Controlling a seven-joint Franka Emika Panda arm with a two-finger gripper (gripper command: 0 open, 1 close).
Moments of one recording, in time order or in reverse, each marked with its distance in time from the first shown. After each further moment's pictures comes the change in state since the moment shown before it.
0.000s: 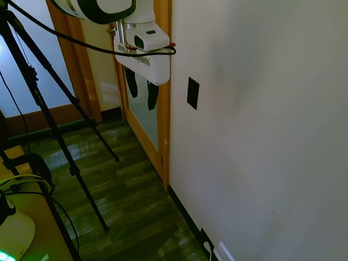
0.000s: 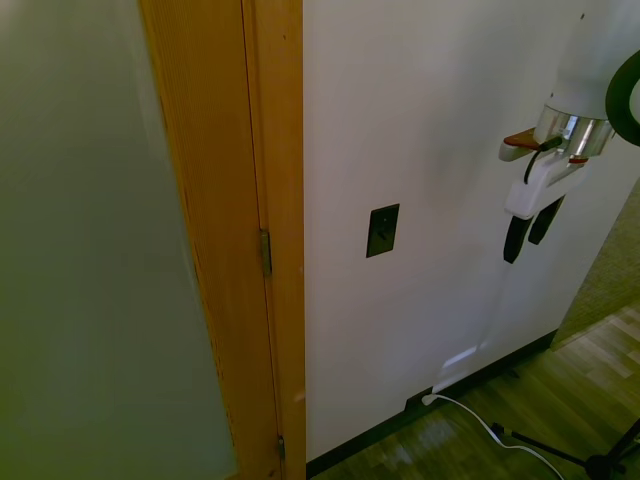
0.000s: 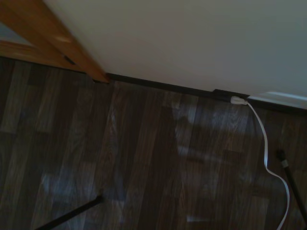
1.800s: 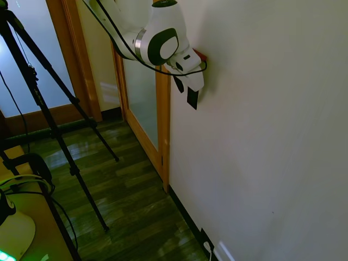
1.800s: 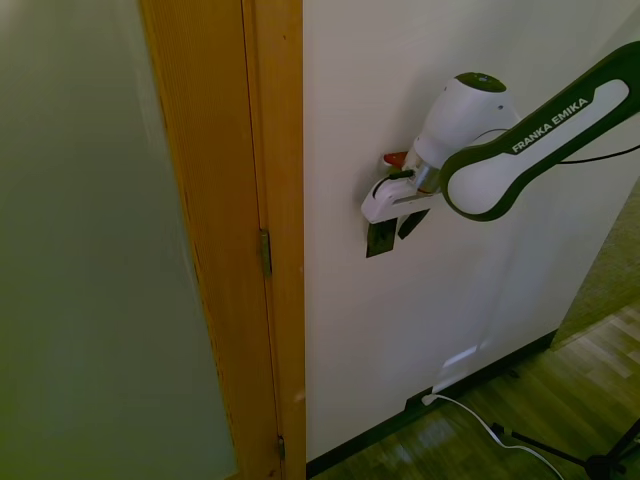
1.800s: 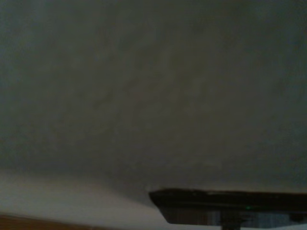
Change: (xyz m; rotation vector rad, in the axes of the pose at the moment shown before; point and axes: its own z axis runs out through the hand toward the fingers) arm 0.089 -0.163 0.097 0.265 0.213 0.144
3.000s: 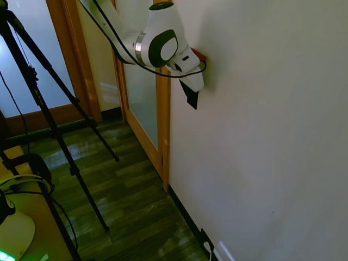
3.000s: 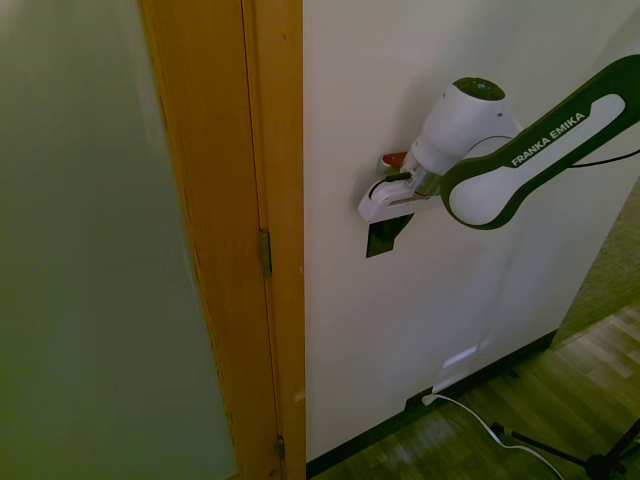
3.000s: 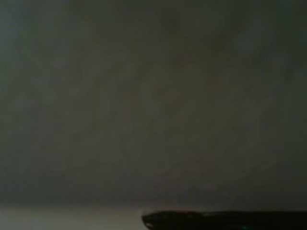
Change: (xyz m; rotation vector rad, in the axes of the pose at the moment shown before) arm -0.002 -0.001 0.004 0.013 0.065 0.032
